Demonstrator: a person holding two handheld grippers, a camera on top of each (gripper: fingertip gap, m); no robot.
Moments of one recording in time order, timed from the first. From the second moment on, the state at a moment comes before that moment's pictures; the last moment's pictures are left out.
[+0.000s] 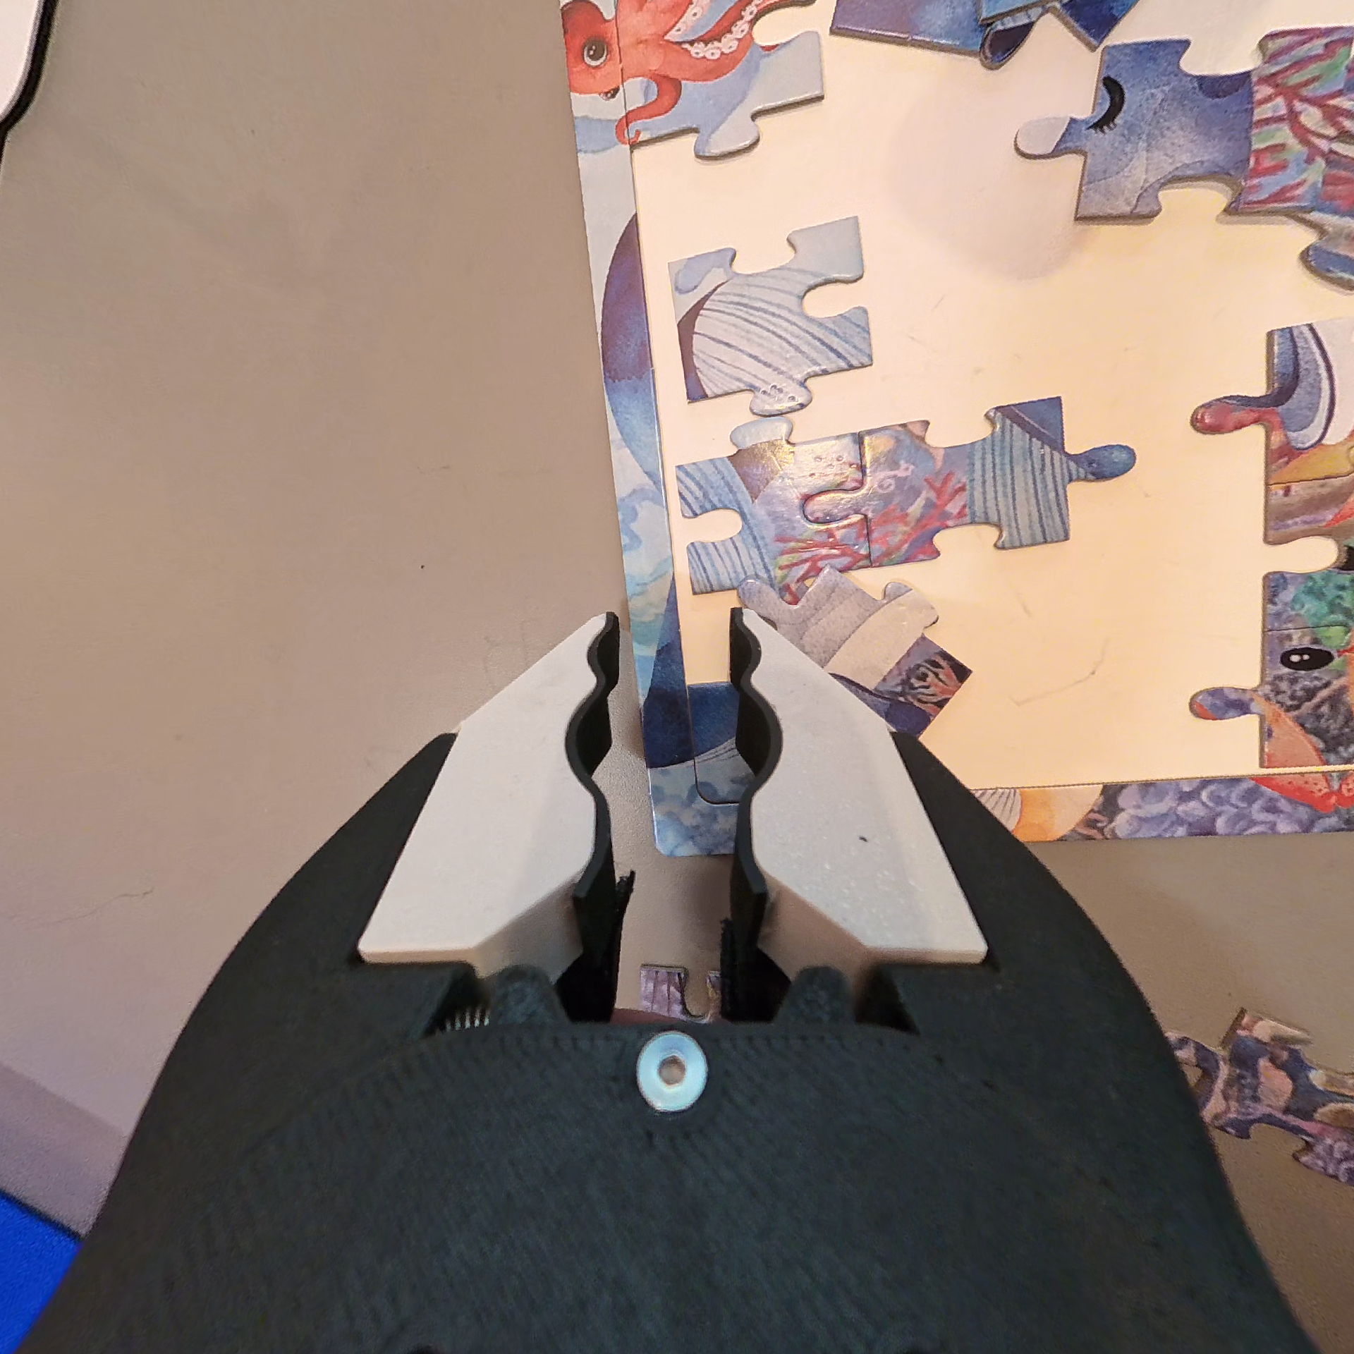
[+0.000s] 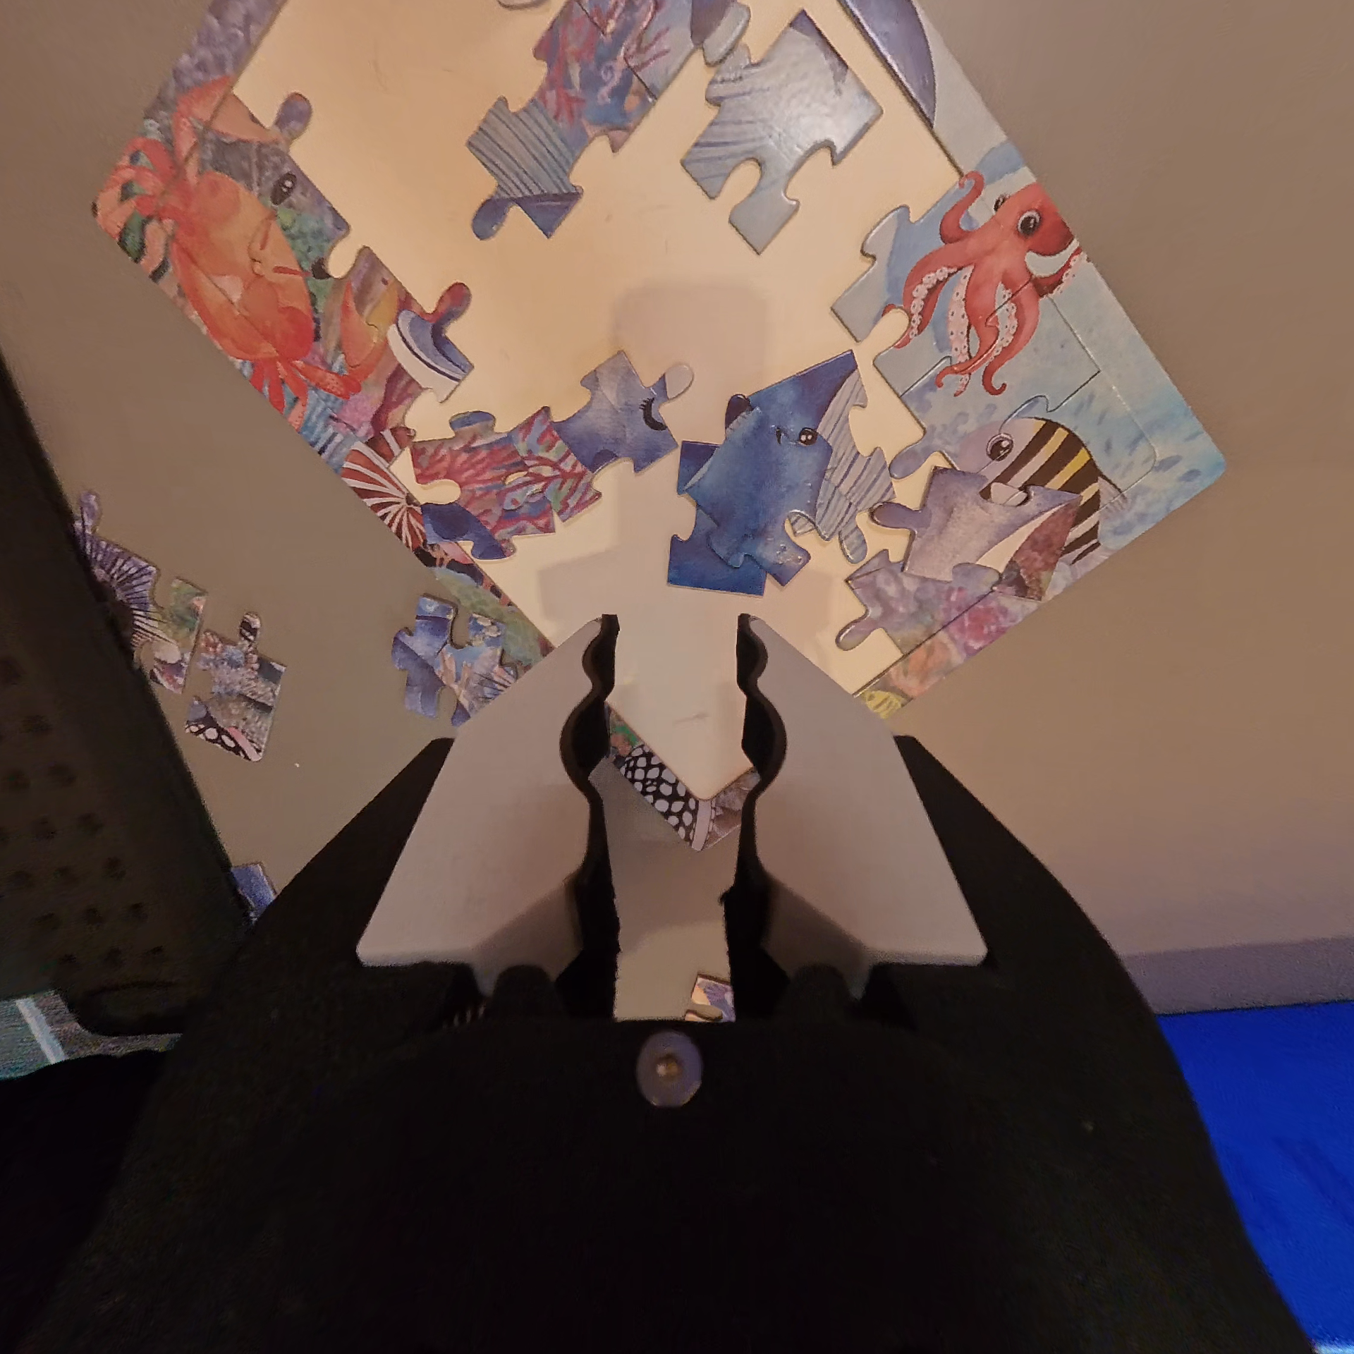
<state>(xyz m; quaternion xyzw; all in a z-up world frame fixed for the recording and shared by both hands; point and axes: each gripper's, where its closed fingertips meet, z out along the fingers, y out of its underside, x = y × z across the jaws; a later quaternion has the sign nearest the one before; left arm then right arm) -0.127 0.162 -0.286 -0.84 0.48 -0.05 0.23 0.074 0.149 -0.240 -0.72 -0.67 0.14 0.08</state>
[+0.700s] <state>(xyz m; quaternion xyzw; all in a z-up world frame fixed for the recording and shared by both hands) -0.127 0.162 -0.287 -0.85 0.48 -0.05 0.22 0.097 0.155 -0.213 -0.73 -0.66 0.11 0.12</state>
